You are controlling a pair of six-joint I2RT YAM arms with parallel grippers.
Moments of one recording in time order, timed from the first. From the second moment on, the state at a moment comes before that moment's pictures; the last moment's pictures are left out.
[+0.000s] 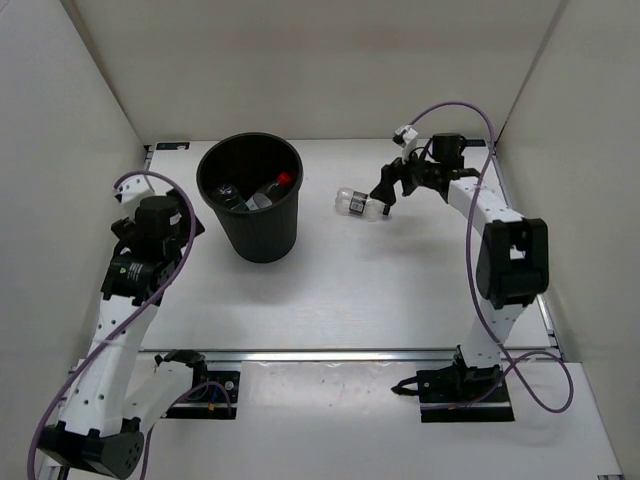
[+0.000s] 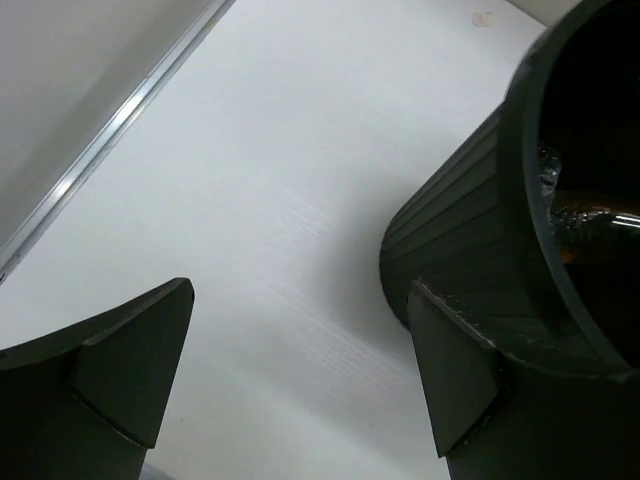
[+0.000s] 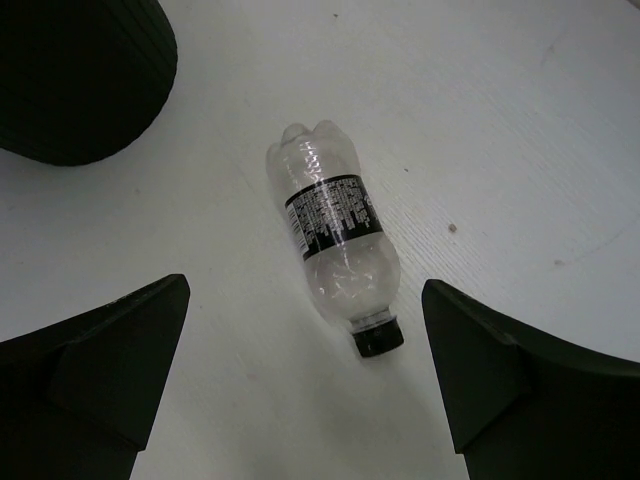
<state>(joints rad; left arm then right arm) -0.20 0.89 1.09 -0.76 -0.57 -0.50 0.10 1.82 1.40 -0.20 -0.77 -0.34</state>
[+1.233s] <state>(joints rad) -0.15 0.79 1.01 -0.88 -0.62 -0.55 0.39 2.00 2.12 -0.32 -0.38 -0.15</state>
